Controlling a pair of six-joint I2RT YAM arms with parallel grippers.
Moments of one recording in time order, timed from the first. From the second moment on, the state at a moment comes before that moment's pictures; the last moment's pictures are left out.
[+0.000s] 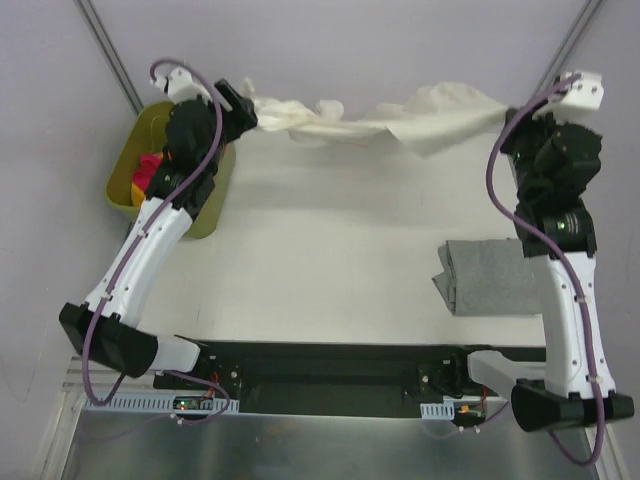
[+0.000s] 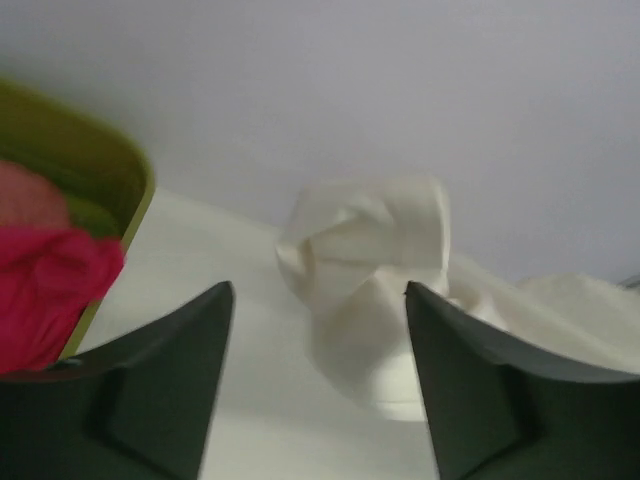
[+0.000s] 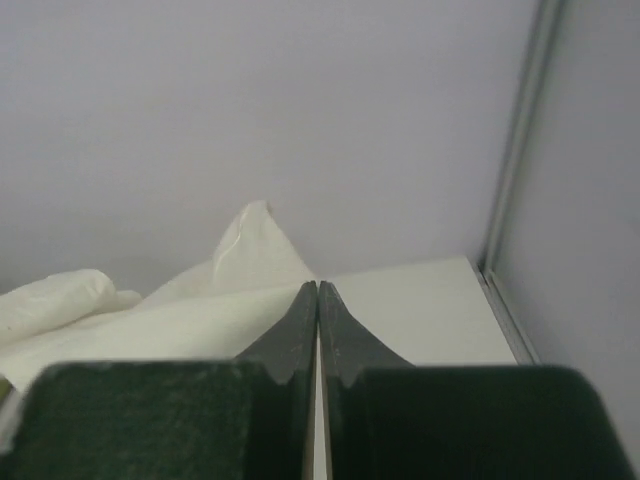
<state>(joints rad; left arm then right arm) -0.33 1.43 1.63 -0.21 -0.31 -0.47 0.11 1.20 1.62 -0.28 0.15 0.10</state>
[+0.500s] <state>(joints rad) -0.33 1.24 0.99 -0.46 0.02 -0.74 0.03 1.08 1.02 -0.95 0.36 0.33</state>
